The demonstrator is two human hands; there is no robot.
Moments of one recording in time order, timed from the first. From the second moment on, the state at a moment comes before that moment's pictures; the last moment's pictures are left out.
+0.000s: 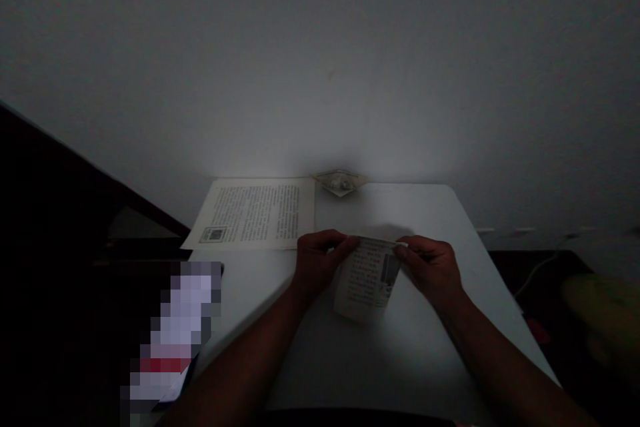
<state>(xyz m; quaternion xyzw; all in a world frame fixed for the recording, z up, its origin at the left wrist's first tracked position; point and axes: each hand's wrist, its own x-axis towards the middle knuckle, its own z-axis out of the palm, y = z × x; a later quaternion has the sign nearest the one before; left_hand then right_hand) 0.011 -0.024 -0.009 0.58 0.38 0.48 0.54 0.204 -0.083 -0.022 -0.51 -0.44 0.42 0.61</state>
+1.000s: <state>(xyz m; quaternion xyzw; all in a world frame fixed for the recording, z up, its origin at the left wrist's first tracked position) 0.012 -0.023 -0.008 0.53 0.39 0.48 0.59 0.204 -0.081 -0.021 -0.49 -0.49 0.44 0.57</state>
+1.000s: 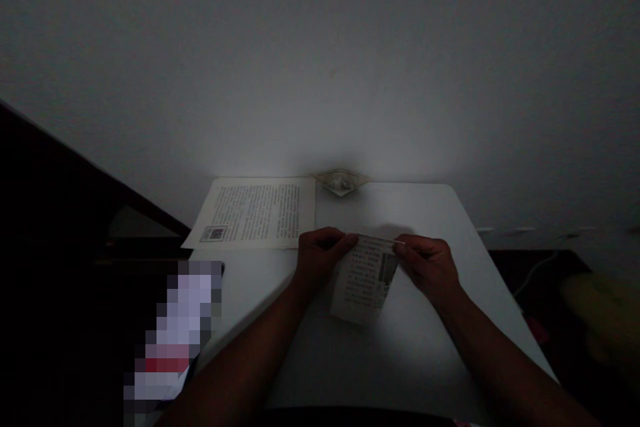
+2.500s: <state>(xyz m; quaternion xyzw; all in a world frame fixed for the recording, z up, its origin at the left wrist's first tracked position) 0.004 -0.010 -0.015 0.57 0.32 0.28 0.70 0.210 -0.082 -0.019 -0.45 -0.50 0.60 0.42</state>
